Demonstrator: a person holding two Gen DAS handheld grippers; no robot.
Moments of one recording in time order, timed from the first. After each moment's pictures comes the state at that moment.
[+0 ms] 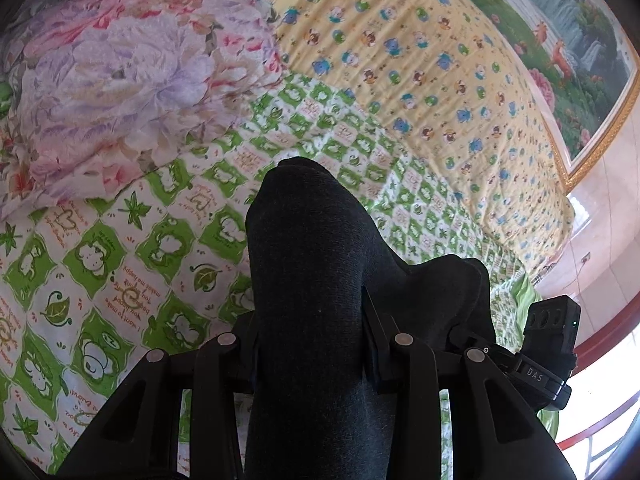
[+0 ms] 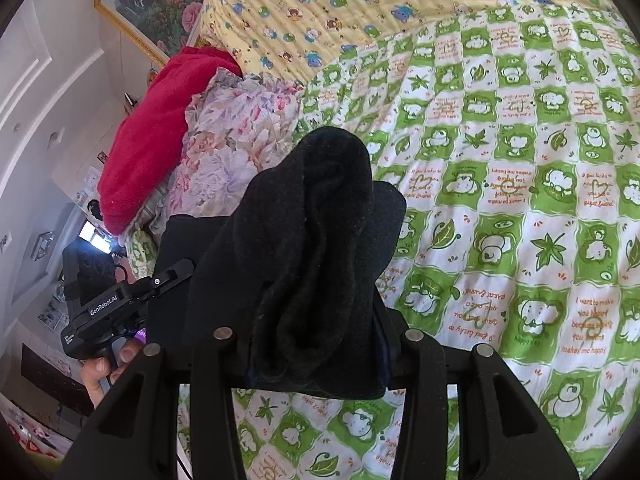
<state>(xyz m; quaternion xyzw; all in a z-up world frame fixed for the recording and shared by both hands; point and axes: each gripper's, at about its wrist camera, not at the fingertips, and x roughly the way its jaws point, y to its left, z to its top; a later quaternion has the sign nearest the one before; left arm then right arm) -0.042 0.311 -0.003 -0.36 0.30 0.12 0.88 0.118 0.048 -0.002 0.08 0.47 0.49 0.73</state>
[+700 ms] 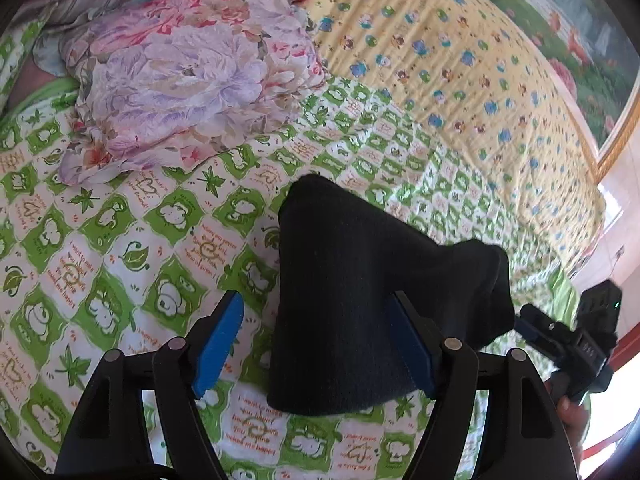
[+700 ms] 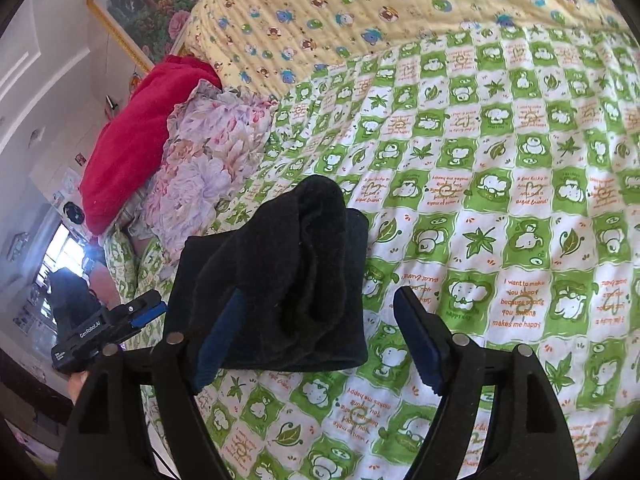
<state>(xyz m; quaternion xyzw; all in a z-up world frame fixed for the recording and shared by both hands) -0.094 0.287 -0.008 -0.31 0.31 0.19 0.88 0.106 0.007 0.015 0.06 0.44 0.45 0.78</state>
